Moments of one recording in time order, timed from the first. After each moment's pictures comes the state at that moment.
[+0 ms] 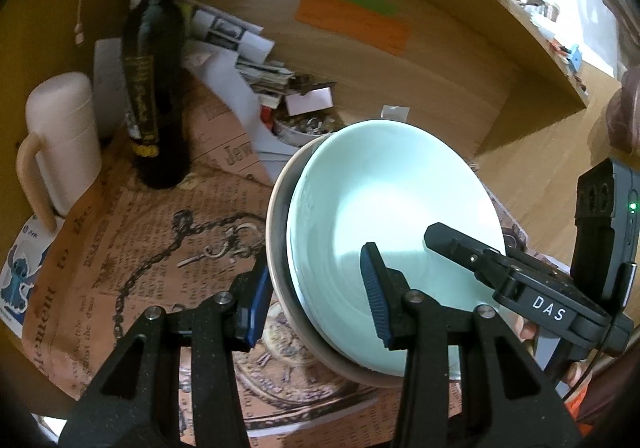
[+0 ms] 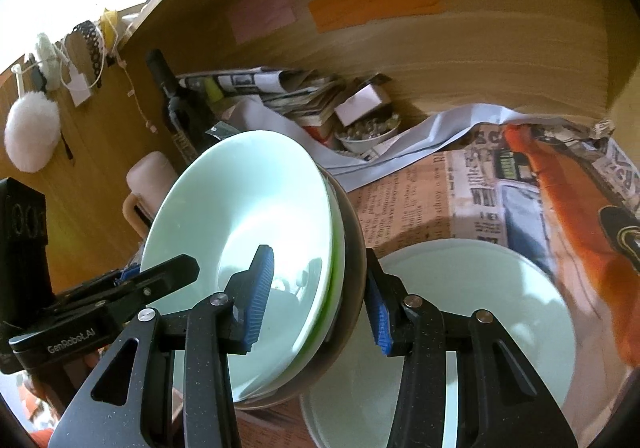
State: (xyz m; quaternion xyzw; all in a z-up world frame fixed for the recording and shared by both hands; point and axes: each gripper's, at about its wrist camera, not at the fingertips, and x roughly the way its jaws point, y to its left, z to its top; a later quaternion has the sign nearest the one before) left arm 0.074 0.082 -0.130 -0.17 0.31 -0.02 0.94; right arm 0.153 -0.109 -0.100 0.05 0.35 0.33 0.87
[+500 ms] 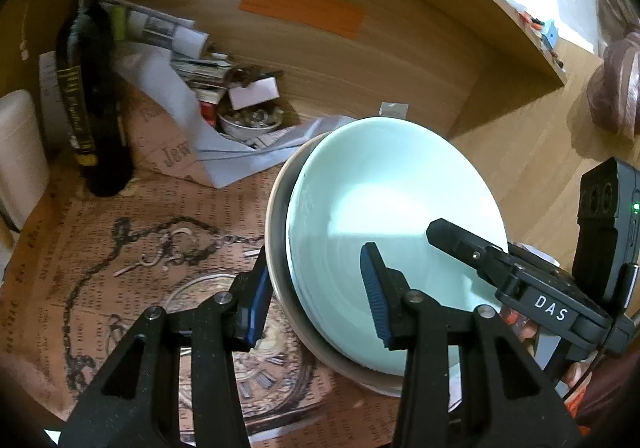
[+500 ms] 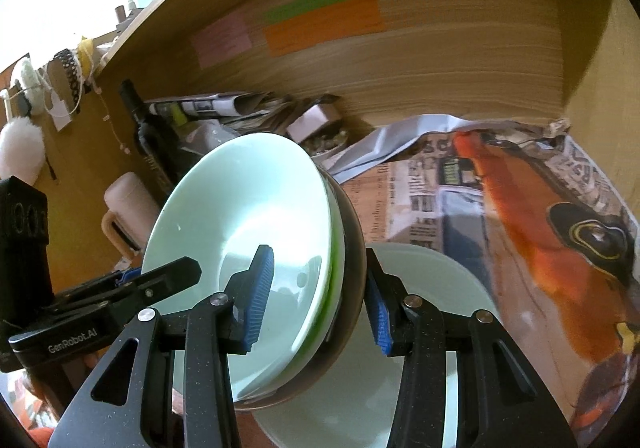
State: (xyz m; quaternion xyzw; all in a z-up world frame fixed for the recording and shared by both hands) left arm 0.105 0.041 -0.122 -0.15 0.32 -0.08 0.93; right arm 0.155 -0.159 -0.092 0.06 0.34 0.28 0.89
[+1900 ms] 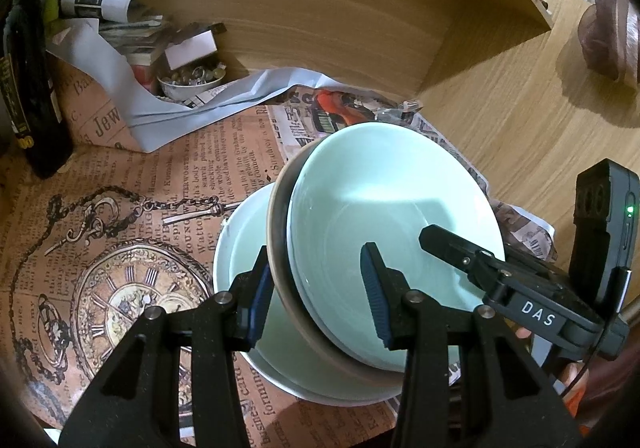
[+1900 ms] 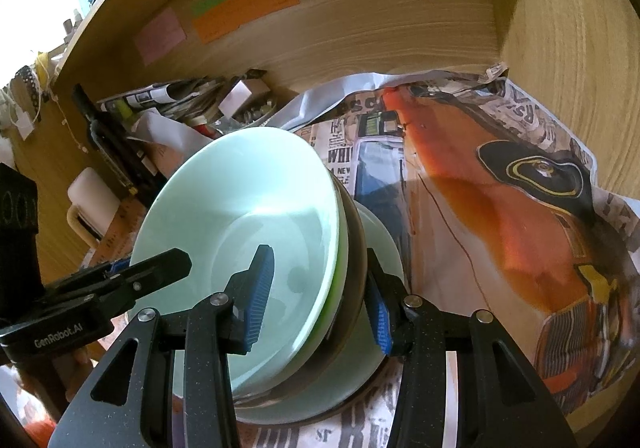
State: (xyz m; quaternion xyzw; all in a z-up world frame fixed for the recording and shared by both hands) left arm 0.128 -0.022 -0.141 -0.13 0.38 -0.12 0.91; right arm 0.151 -0.217 -0.122 0.08 0.39 0.22 0.89
